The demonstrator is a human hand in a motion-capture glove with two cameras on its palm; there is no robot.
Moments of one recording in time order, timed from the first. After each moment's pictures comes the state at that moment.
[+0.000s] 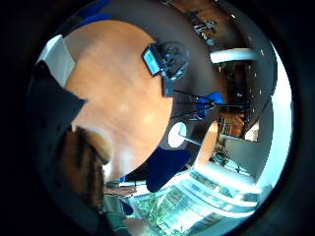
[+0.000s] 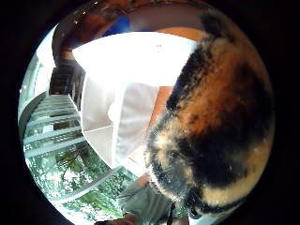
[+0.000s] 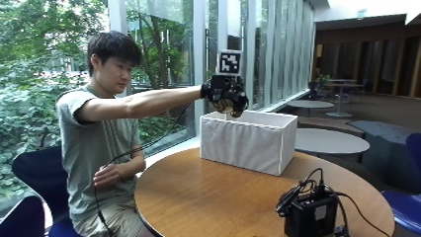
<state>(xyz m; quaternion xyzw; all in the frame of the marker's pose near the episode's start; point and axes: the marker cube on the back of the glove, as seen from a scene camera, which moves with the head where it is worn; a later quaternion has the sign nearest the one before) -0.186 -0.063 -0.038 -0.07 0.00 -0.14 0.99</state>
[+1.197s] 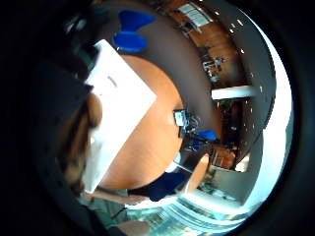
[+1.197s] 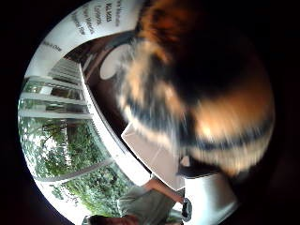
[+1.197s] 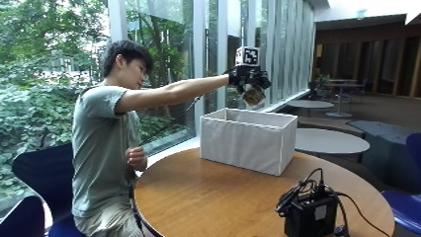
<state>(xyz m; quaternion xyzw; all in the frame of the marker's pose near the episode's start) -0.488 -0.041 -0.102 -0.04 0.03 -0.30 0.95</state>
